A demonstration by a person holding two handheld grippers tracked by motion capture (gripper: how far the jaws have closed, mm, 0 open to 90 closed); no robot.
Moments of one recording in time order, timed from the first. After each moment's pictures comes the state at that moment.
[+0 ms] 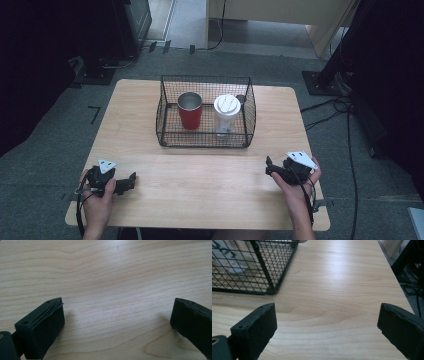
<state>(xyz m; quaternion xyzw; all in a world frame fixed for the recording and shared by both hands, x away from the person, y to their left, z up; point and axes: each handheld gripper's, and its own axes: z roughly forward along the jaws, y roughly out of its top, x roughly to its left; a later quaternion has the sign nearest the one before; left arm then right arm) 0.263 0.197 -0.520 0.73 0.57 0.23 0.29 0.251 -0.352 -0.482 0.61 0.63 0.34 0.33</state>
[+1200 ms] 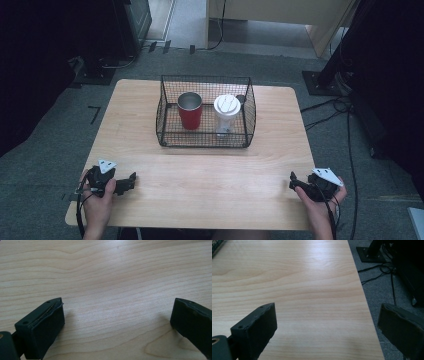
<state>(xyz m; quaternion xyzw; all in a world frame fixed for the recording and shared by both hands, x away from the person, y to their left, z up) 0.263 0.197 -0.520 0.73 0.57 0.23 0.29 0.211 -0.419 -0.510 0.67 0.60 0.28 0.33</state>
